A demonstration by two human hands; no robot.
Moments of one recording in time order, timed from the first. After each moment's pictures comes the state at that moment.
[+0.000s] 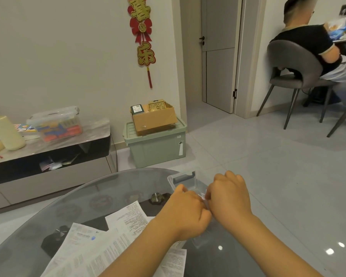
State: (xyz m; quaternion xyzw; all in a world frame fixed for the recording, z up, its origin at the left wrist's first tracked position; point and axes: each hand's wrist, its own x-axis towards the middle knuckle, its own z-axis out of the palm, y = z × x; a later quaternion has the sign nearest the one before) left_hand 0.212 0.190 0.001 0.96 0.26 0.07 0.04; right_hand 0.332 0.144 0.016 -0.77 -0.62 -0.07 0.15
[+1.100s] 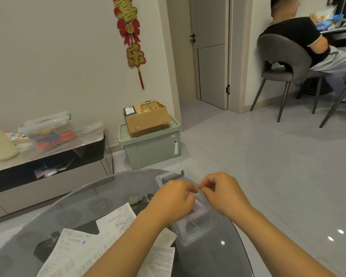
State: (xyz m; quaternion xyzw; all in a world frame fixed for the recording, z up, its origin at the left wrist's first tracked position) left_hand 0.227 0.189 0.029 0.90 0.38 0.10 0.16; right_hand 0.367 0.140 0.010 -0.73 -0.56 0.17 0.36
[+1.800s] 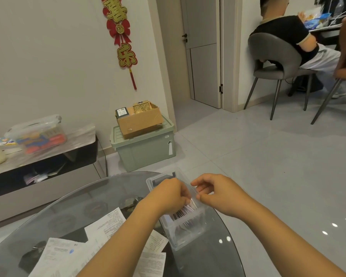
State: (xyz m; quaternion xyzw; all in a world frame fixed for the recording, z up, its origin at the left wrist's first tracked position) left_hand 0.248 0.217 0.023 0.88 0.43 -0.02 0.21; right_hand 0.388 0.130 0.018 -0.67 -0.58 0.29 0.35
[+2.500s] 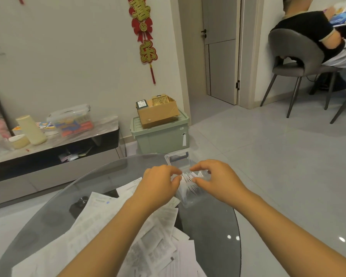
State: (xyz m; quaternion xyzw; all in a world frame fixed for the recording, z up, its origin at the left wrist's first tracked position) left_hand 0.178 0.121 0.057 0.85 0.49 0.14 0.13; right_hand 0.343 0.079 0.032 -0.65 -0.66 0.15 0.34
